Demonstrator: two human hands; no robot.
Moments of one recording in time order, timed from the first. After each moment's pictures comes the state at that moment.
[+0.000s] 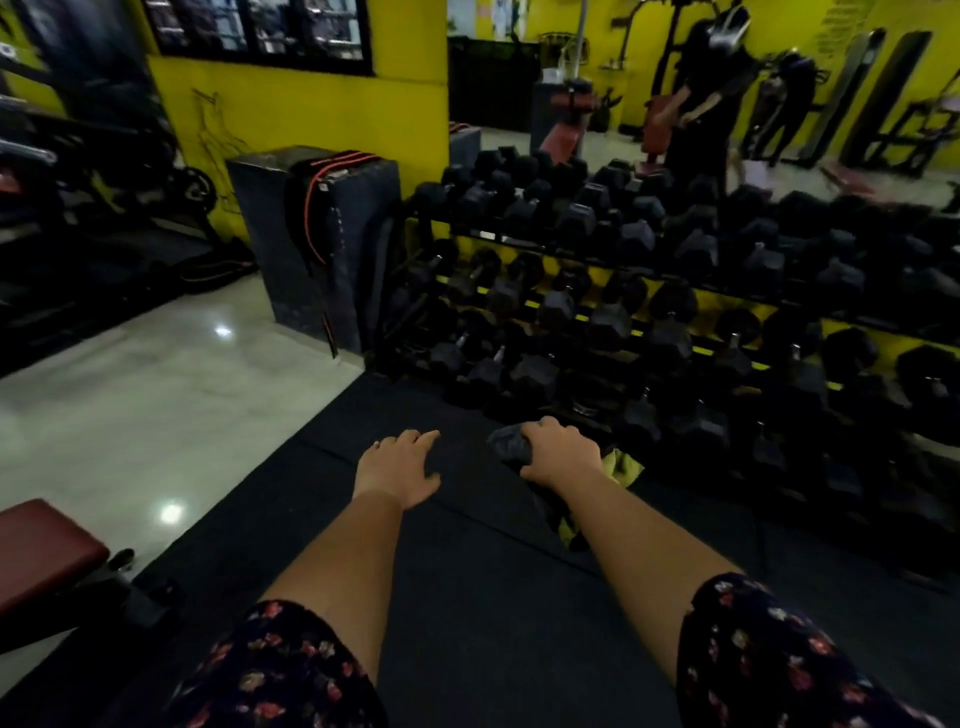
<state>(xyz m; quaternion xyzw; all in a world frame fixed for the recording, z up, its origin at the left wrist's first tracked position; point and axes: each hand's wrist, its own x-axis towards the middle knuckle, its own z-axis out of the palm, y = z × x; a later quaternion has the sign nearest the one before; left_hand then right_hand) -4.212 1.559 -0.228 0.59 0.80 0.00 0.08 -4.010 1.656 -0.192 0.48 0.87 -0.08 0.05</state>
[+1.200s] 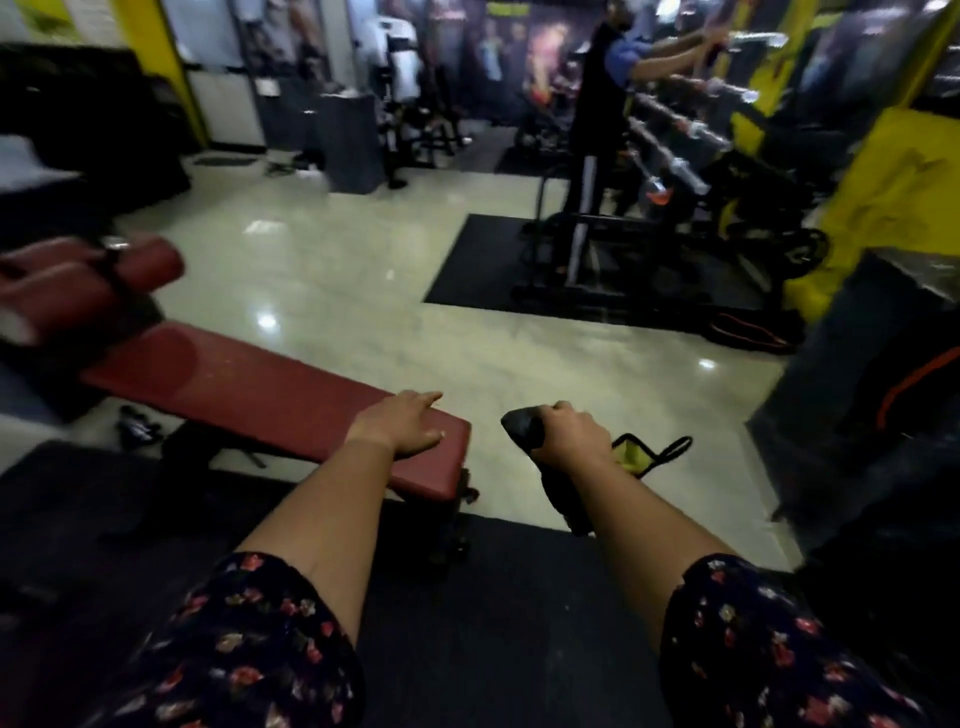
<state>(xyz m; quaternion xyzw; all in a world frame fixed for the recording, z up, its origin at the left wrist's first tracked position) -4.654 1.434 -0.168 0.02 0.99 0.09 0.08 -4.671 1.680 -0.172 -0.09 0.99 -0.07 0.05</state>
